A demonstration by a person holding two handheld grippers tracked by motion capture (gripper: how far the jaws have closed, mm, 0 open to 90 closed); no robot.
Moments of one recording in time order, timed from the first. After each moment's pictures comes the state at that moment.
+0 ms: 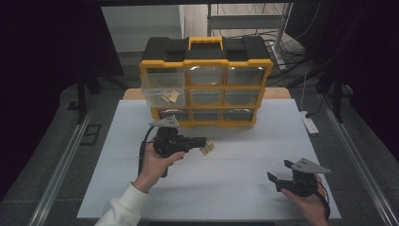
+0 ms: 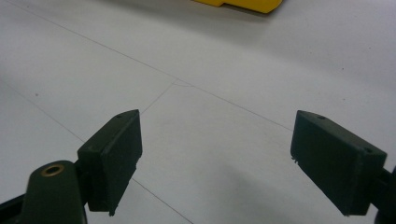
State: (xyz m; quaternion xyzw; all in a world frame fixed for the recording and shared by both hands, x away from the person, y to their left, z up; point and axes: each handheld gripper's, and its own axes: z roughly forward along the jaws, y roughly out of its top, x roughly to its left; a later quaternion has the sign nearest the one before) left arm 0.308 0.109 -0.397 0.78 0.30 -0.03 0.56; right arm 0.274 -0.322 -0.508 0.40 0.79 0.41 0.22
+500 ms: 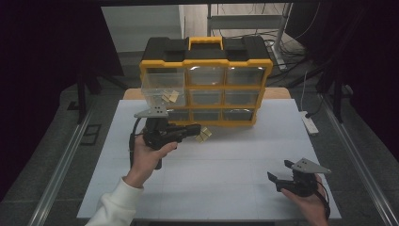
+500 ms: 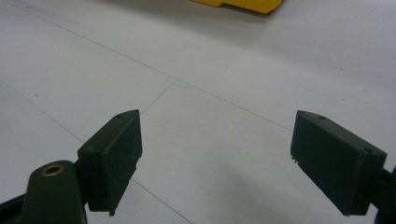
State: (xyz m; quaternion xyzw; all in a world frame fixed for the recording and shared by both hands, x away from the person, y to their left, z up) left arm 0.300 0.124 -0.354 0.76 0.29 0.02 0.59; right arm 0.273 -0.322 -0.507 0.40 0.79 0.41 0.22
